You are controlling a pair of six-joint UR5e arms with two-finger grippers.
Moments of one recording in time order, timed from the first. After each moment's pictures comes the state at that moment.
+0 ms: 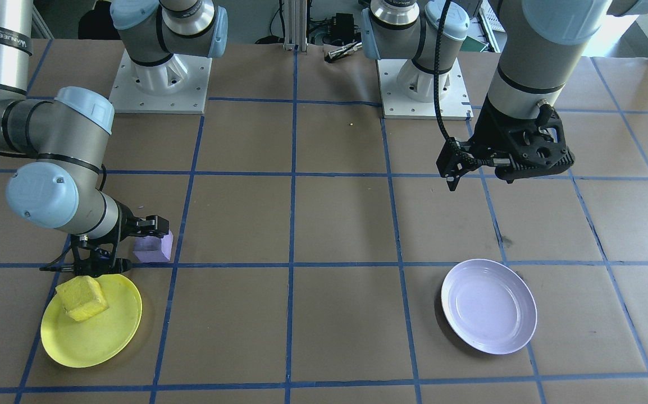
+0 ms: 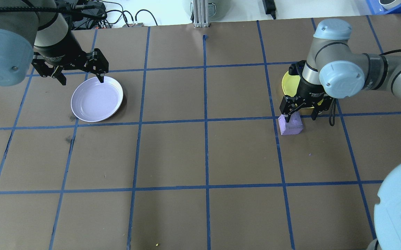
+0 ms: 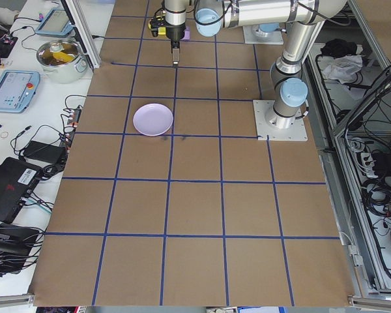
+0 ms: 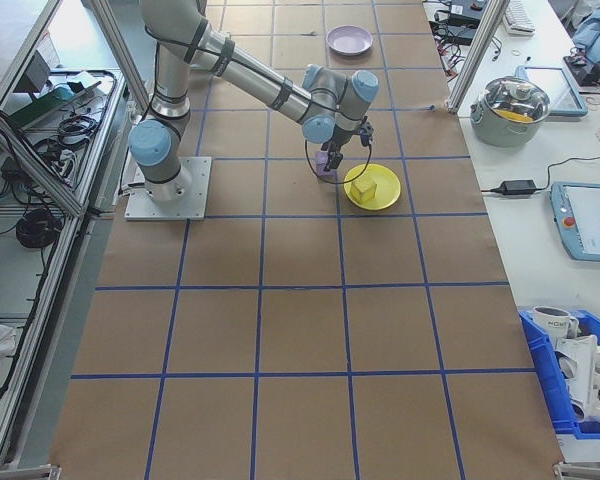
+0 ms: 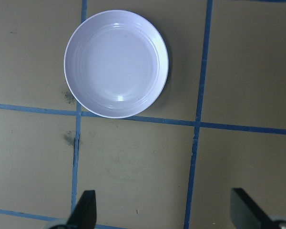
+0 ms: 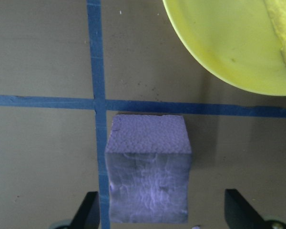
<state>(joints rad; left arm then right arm) -1.52 -1.62 -1.62 -1.41 1.68 -0.05 1.45 -1.22 1.79 -1.88 -1.58 -0.17</state>
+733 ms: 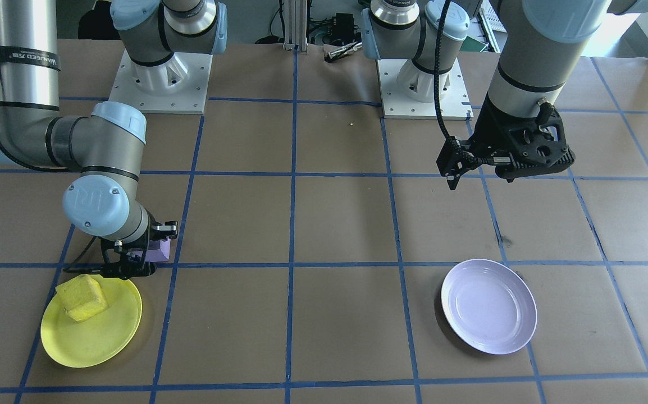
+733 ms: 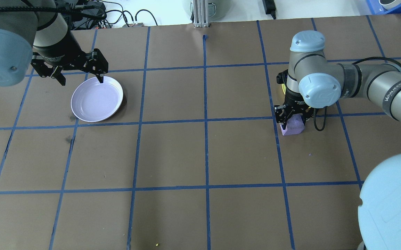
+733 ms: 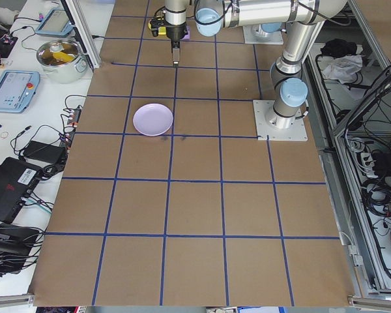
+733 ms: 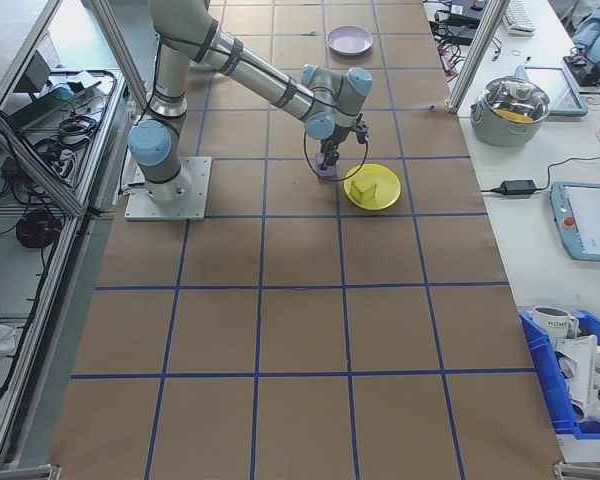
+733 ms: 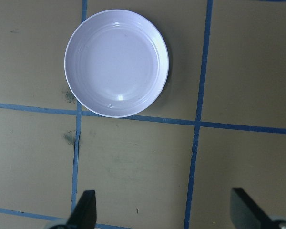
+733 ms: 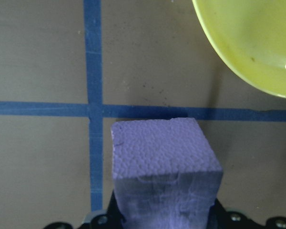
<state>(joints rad) -1.52 -1.61 -1.62 -1.41 1.68 -0.05 1.53 -1.17 1.82 -1.95 -1.70 -0.10</state>
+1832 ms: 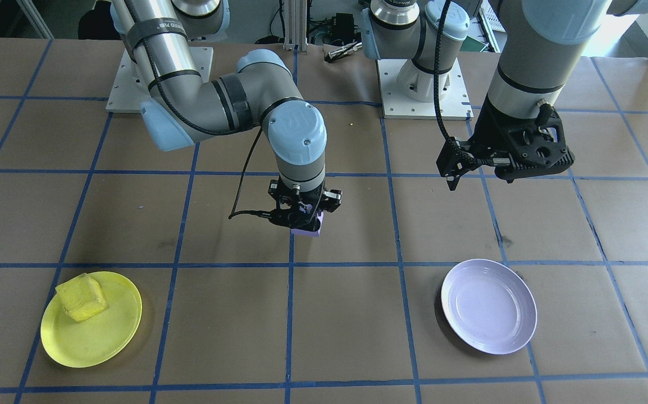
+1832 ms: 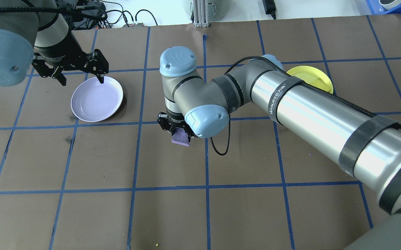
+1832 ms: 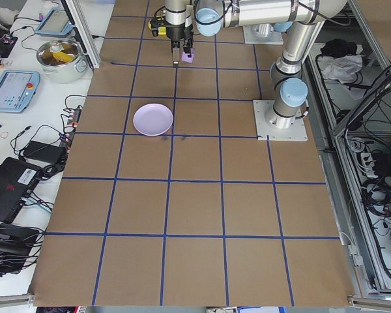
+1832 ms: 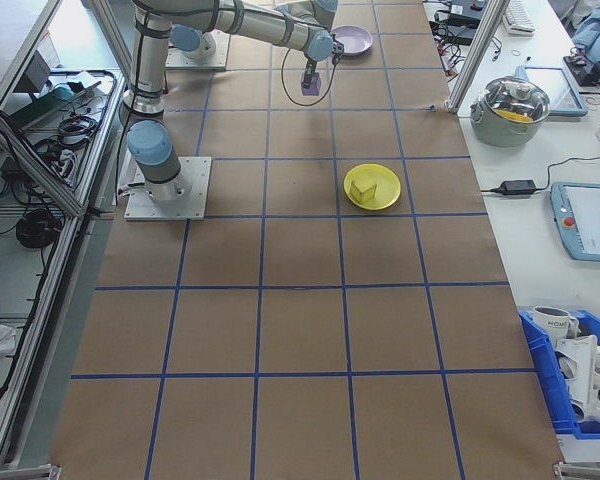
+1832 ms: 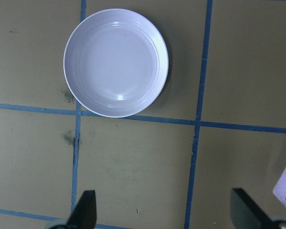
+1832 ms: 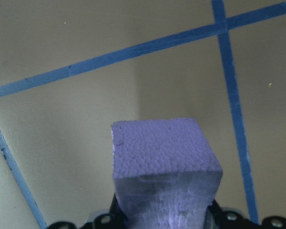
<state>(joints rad) -1.52 -1.62 -1.62 -1.41 1.68 -0.04 2.06 -1.11 1.61 -1.99 -1.43 0.74</state>
